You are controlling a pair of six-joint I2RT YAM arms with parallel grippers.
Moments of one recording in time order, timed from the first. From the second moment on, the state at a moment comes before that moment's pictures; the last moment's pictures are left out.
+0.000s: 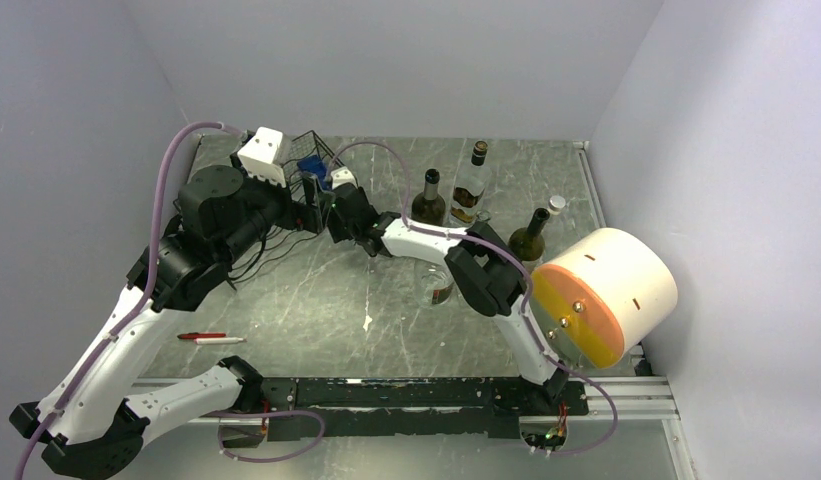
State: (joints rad) left arm -0.64 0.95 1.33 -0.59 -0.19 -0.17; right arm 0.89 2.25 1.67 -0.03 0.32 0.19
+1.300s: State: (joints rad) left arm -0.64 0.77 1.29 -0.54 -0.02 -0.15; right arm 0.88 1.49 1.42 -0.22 0.41 0.26
